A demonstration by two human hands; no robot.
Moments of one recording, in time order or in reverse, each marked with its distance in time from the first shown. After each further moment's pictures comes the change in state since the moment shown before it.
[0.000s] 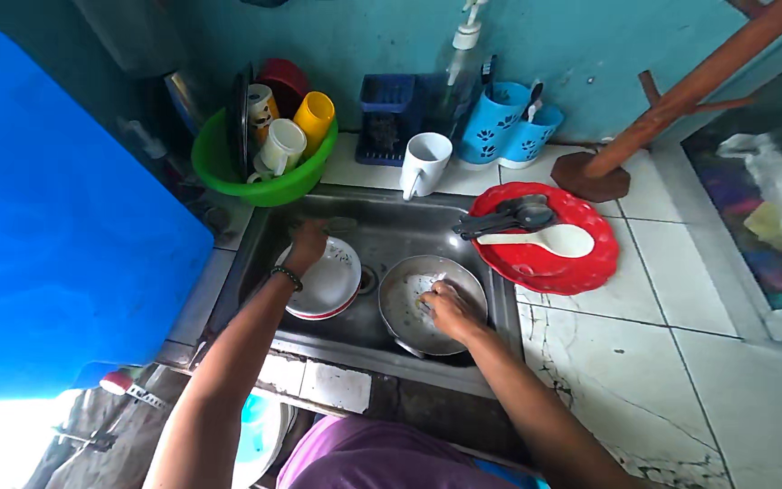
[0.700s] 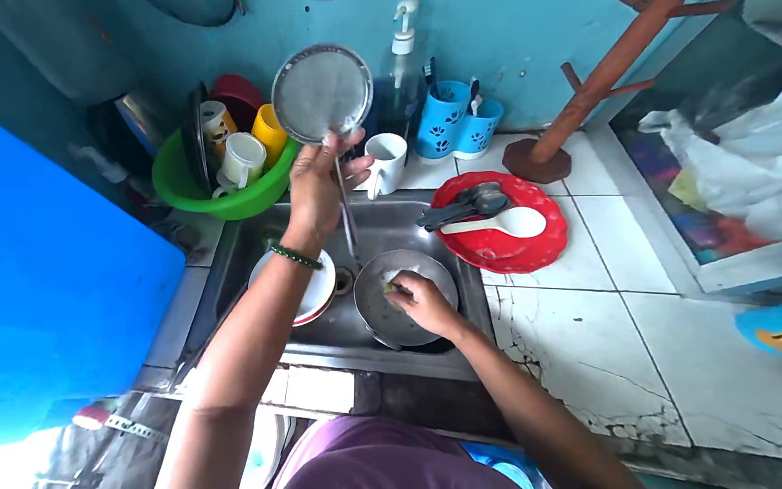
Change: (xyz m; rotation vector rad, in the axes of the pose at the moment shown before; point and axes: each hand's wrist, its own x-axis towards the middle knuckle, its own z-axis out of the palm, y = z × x) left_hand -0.028 0.153 0.002 -1.201 0.054 0.406; right_hand -0.033 -0.016 -0.010 0.553 0.391 -0.395
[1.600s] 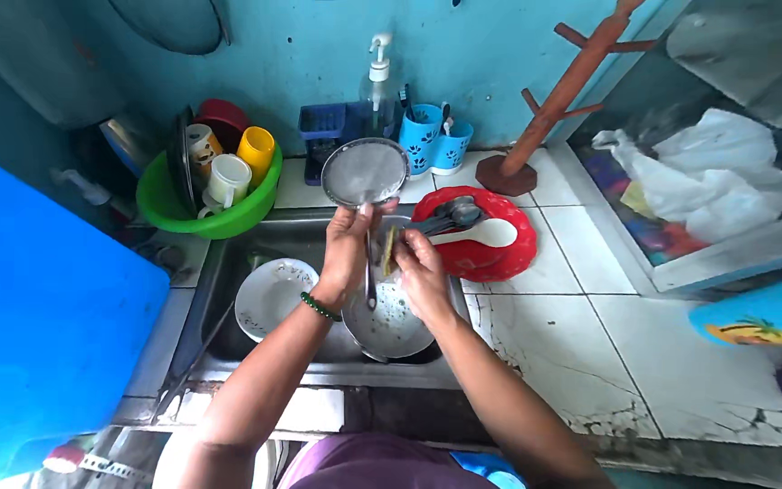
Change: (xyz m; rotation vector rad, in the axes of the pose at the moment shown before) left_hand -0.057 -0.048 0.010 0.143 -0.215 -0.058; right_hand 0.028 -0.063 -0.019 0.615 0.538 -0.050
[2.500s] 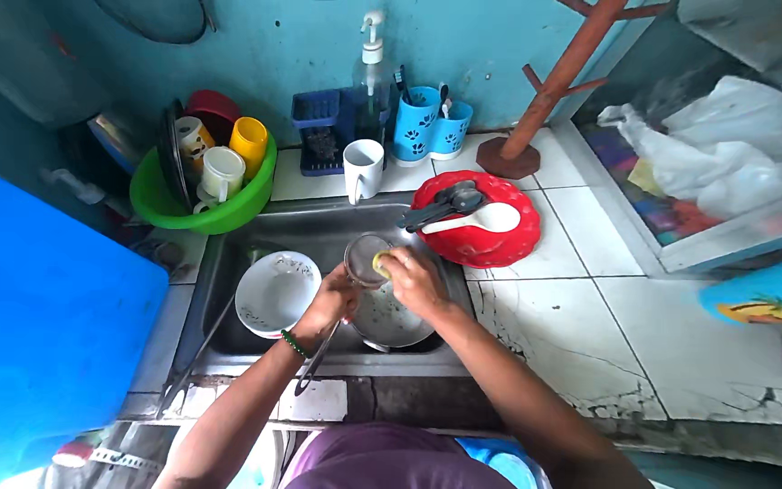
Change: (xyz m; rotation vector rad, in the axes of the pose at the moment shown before) left_hand -0.046 -0.052 -0.049 0.121 -0.074 -0.530; right_hand -0.009 0.055 -0.026 -0.901 -0.168 -0.679
